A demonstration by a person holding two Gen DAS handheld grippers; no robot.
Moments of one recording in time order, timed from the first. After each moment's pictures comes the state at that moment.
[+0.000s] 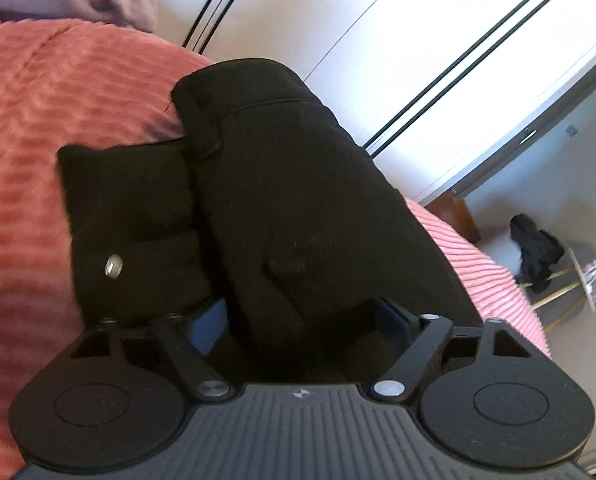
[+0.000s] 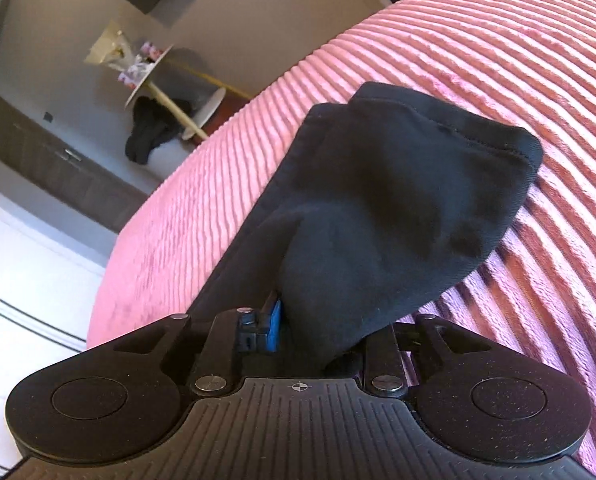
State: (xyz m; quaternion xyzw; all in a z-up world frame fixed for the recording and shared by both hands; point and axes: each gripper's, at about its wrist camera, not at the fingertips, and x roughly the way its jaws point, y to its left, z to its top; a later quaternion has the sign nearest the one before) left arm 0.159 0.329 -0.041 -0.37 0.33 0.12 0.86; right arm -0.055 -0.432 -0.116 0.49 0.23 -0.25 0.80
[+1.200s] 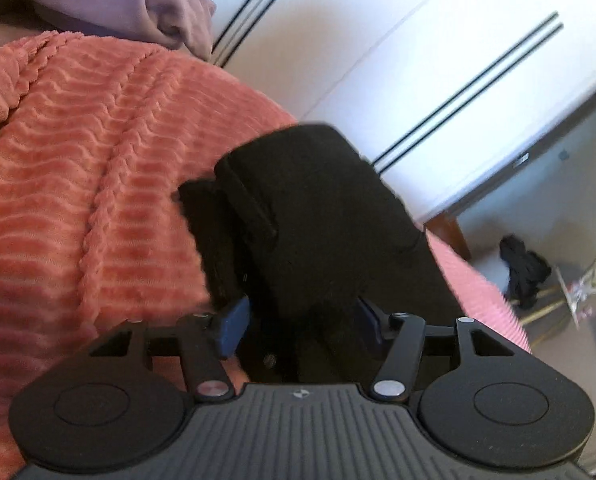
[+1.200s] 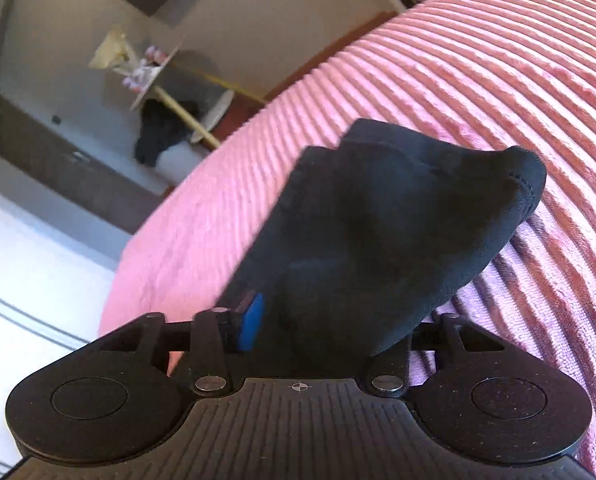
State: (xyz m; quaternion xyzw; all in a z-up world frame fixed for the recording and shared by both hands) left arm 0.073 0.372 -0.036 -0.40 0.29 0.11 0.86; right arm -0.057 -0.488 -0.122 0.48 0.23 -0.25 0.81
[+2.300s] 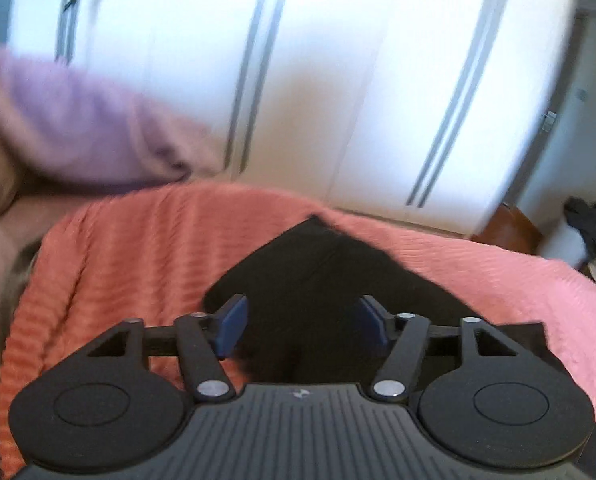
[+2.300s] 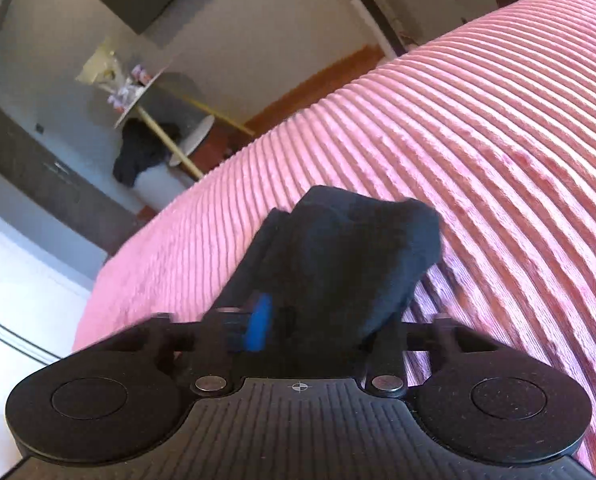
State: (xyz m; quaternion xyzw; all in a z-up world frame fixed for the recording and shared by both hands) left arm 0.051 0.310 0.048 -0.17 0.27 0.20 0.93; right arm -0.064 -0.517 -0.090 0.41 0.24 -0.30 0.83
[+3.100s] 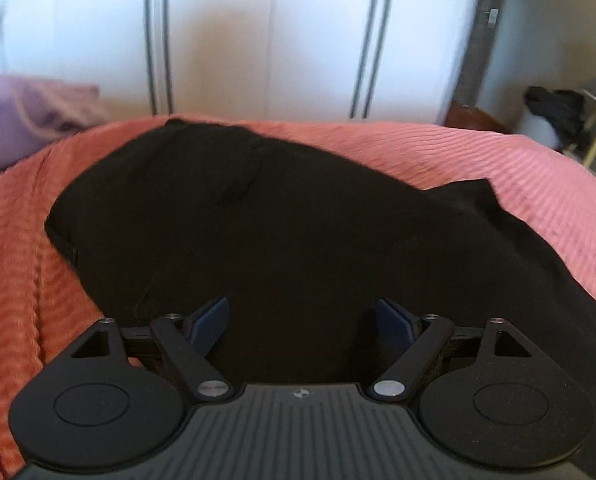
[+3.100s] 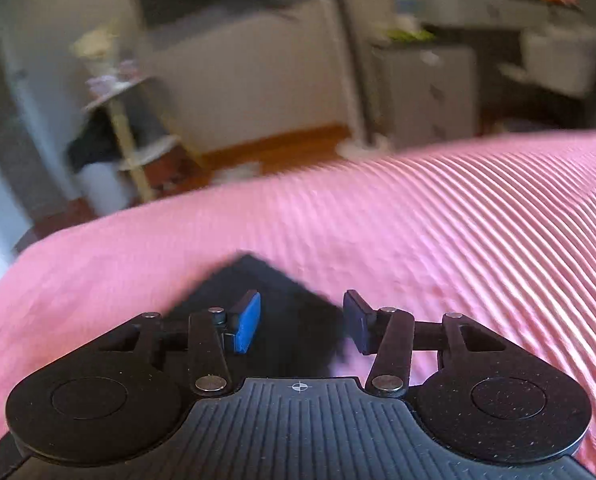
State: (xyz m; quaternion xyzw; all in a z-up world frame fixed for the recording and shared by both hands) left arm 0.105 0.200 -0.018 -0.10 0.37 0.13 0.91; right arm -0.062 -0.490 -0.039 0.25 0.24 -0.33 0.88
